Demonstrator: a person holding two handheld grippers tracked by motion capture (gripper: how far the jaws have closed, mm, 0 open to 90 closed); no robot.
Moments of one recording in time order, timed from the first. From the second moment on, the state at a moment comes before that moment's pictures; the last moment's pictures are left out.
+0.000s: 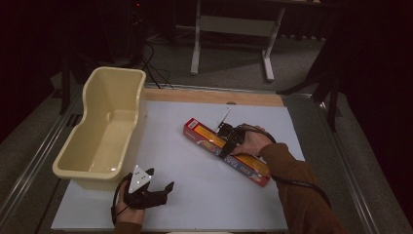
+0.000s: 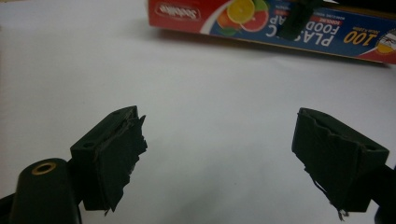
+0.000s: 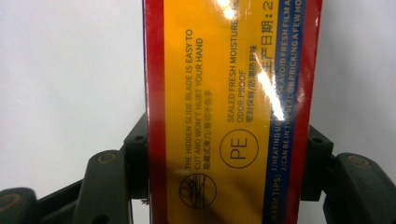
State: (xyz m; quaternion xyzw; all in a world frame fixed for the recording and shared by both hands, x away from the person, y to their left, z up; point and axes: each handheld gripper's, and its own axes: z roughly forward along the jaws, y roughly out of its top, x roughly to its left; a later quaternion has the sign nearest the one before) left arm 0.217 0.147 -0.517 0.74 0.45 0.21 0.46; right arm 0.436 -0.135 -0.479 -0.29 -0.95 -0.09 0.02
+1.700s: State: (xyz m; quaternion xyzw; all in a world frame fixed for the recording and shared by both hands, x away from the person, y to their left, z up) left arm 0.210 0.143 -0.515 0.74 0.44 0.21 0.47; right arm 0.460 -0.021 -0.354 -0.43 -0.82 -0.38 0.03
